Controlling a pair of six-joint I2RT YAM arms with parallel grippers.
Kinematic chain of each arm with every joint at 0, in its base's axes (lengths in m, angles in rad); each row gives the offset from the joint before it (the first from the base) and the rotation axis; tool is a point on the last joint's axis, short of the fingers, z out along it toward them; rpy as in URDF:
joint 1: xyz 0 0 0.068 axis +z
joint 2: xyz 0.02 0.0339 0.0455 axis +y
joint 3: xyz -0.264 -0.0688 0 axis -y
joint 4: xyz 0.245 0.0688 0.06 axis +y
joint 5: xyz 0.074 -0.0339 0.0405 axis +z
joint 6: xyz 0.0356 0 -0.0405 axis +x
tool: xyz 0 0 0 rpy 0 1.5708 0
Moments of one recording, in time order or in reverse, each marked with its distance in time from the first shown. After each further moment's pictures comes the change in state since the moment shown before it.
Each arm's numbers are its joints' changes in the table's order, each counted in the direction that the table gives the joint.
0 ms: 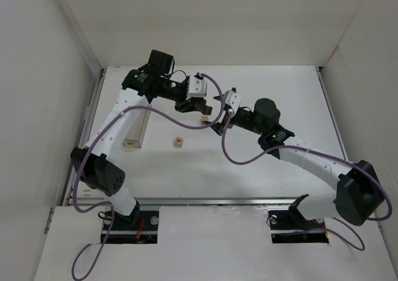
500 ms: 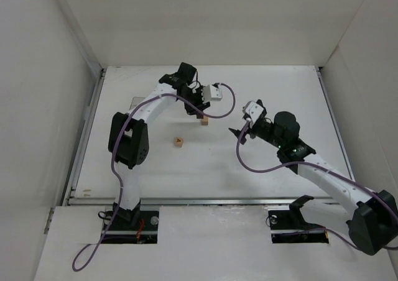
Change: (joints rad) left arm -0.030 0.387 -0.002 -0.220 0.448 -0.106; right arm -0.139 -0.262 -0.224 0.179 -0.148 -0.052
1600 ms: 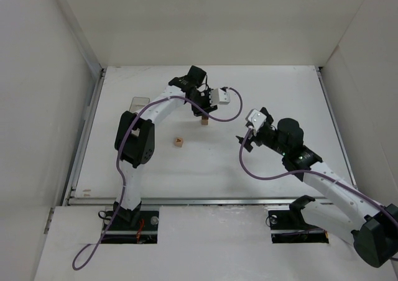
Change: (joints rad) left arm -0.067 0.064 0.022 -0.051 0.084 -0.018; right arm -0.001 -0.127 -0.061 0.166 -0.061 -0.063
